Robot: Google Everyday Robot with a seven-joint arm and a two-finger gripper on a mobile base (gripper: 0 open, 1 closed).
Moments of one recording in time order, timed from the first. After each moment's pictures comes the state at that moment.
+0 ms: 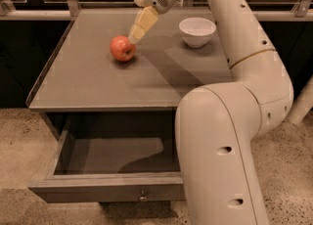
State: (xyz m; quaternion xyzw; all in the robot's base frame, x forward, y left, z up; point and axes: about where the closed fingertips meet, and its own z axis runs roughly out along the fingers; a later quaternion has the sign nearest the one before) arm 0.744 0.042 0.944 -0.65 0.65 0.22 0.34
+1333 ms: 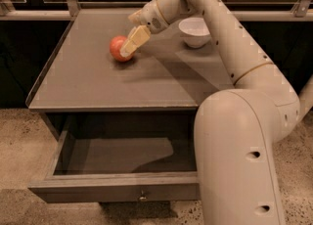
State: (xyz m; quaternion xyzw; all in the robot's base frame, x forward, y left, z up) arm 0.750 0.071 0.895 -0.61 0.63 0.30 0.37
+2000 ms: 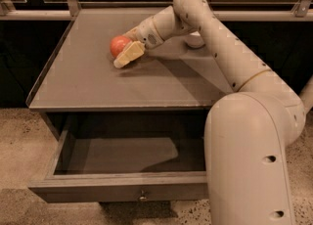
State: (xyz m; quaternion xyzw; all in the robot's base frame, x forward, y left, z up) arm 0.742 0.087 0.851 -0.59 0.64 0.33 0.37
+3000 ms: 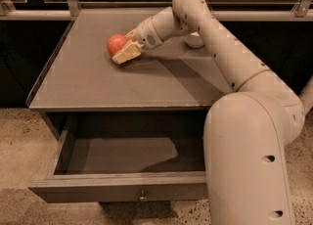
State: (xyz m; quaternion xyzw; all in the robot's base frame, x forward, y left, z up) arm 0.741 0.090 0.848 -0.59 0.64 0.33 0.37
